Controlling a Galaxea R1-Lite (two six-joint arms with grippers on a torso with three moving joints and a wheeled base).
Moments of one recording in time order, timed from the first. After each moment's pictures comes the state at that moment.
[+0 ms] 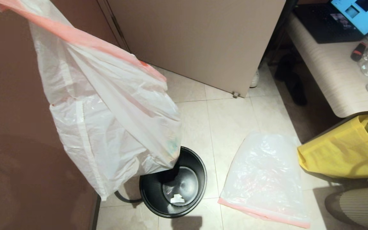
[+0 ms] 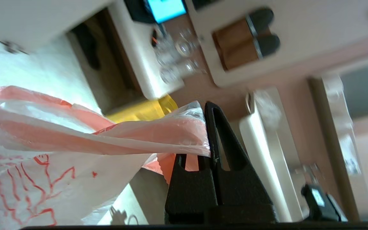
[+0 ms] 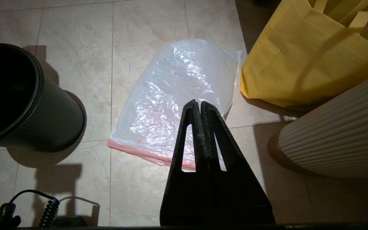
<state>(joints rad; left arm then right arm) 0.27 1.37 -1.38 -0.60 -1.25 -1.18 0.00 0.00 0.00 -0.02 -0.01 0.02</state>
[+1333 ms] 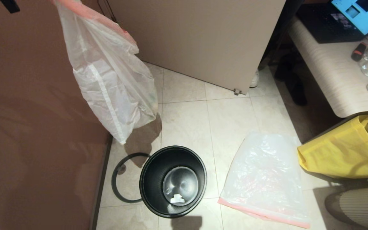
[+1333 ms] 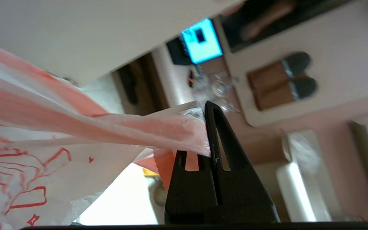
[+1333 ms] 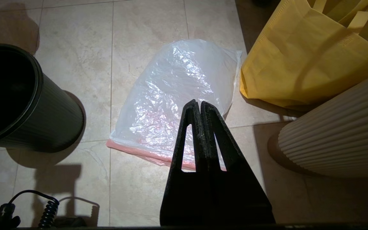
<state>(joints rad) 0.22 1.68 -1.91 -0.21 -1.05 -0.98 0.00 0.00 0.00 -0.02 -0.01 0.02</state>
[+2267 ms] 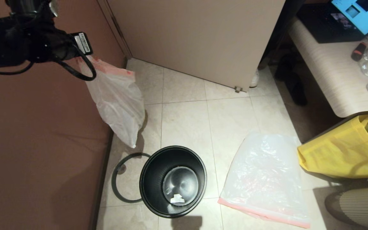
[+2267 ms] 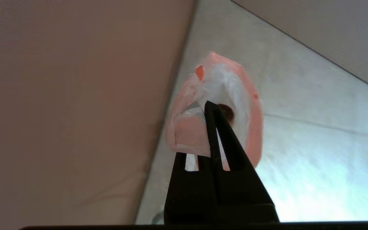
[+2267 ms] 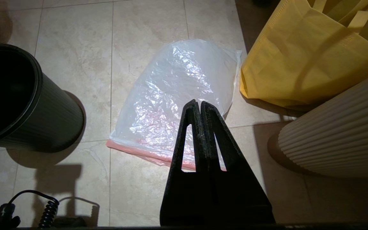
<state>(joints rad) -0.08 1.89 -1.94 0.12 0.41 -0.09 0.00 0.00 0.00 -0.02 -0.01 0.02</state>
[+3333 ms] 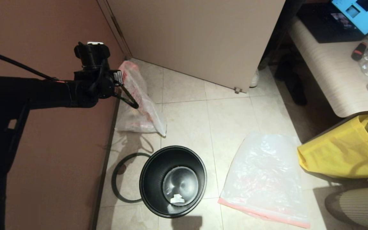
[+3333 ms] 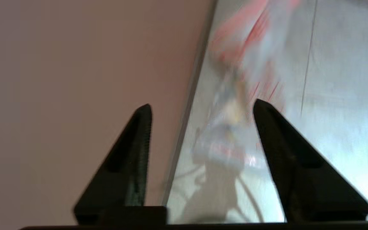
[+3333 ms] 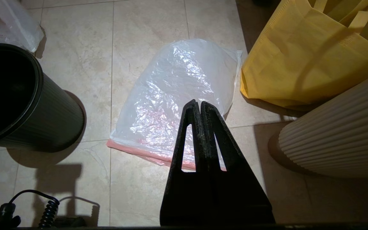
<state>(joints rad) -0.15 2.13 -1.79 -0.30 0.61 0.10 0.00 0.00 0.00 -0.02 -0.01 0.02</state>
